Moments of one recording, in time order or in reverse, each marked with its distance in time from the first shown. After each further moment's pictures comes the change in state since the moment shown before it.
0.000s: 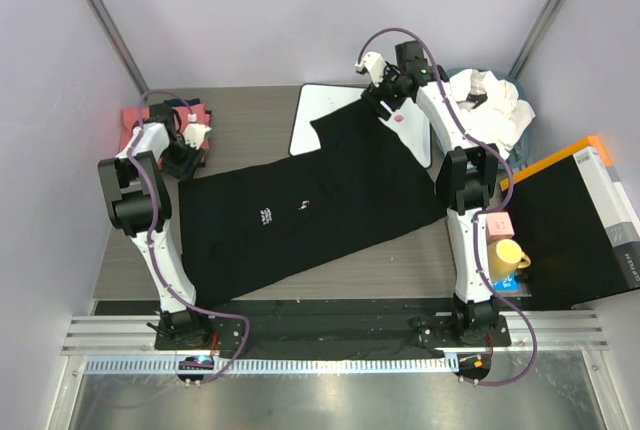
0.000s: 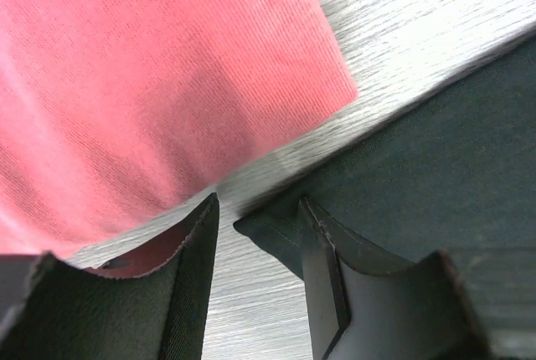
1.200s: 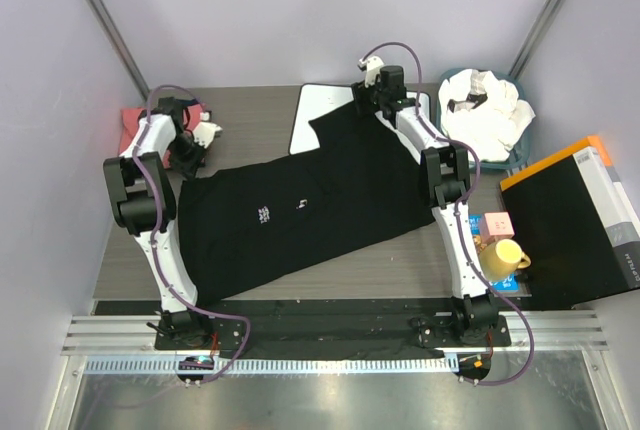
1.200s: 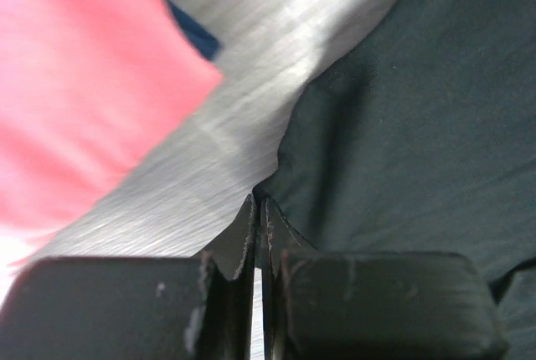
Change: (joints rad) left arm -0.058 -0.005 0.077 -0.196 0.019 0.048; right arm 0.019 0.314 0.023 0.650 0.087 0.564
